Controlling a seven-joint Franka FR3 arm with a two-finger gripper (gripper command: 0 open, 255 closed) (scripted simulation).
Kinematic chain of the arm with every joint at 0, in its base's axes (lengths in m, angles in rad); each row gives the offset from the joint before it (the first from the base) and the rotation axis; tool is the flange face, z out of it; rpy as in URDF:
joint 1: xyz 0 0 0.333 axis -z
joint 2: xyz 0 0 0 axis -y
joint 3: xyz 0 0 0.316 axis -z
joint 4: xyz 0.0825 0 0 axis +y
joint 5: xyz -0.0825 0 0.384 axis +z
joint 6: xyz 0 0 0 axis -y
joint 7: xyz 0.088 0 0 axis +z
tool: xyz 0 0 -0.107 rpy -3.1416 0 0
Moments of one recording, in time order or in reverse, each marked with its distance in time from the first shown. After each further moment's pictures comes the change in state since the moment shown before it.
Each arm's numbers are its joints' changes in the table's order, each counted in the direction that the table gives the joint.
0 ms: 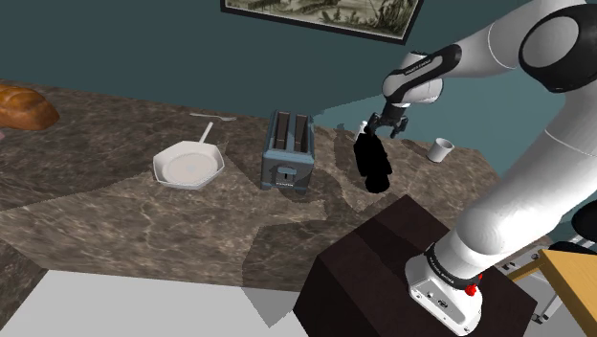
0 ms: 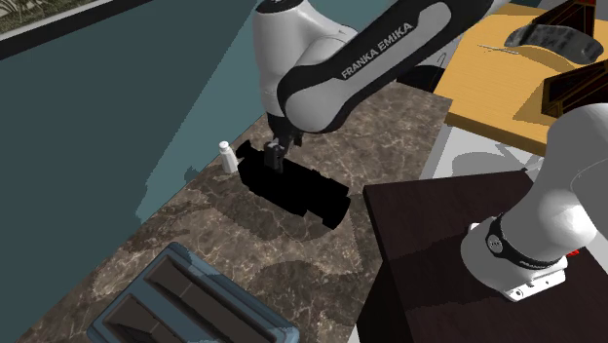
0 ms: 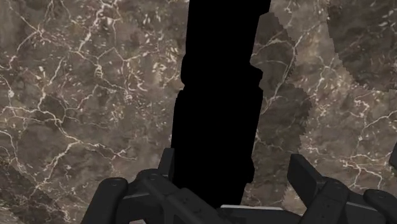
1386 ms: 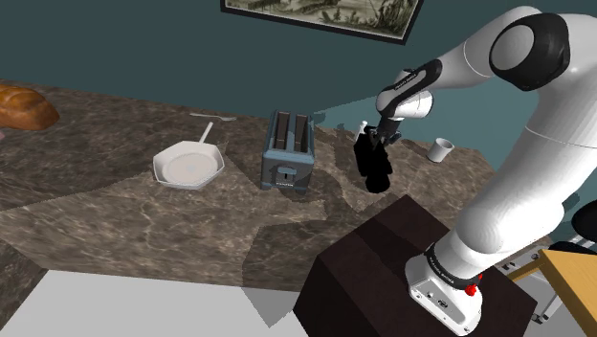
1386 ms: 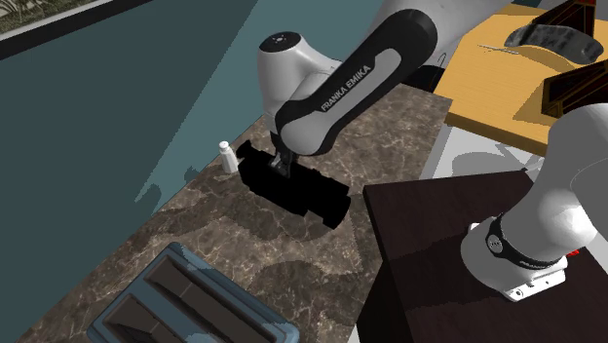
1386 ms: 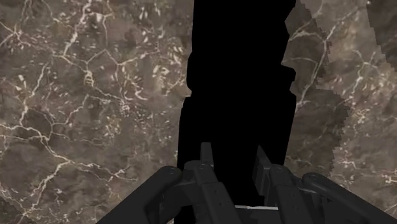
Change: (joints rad) arm 0.022 -0.141 -0.001 -0.004 0.044 0.120 0.015
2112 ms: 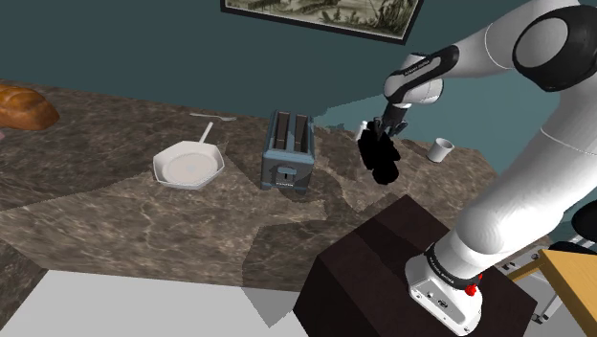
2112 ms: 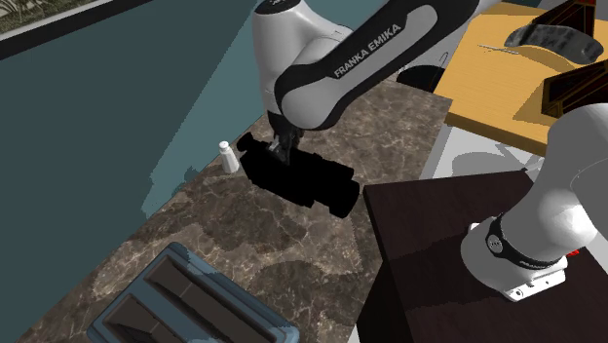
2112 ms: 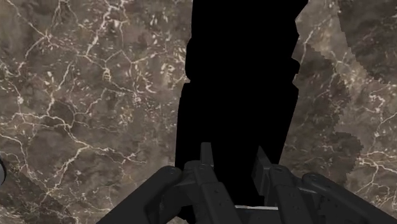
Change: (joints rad) arm -0.012 0.113 0.014 -0.018 -0.045 -0.131 -0.029
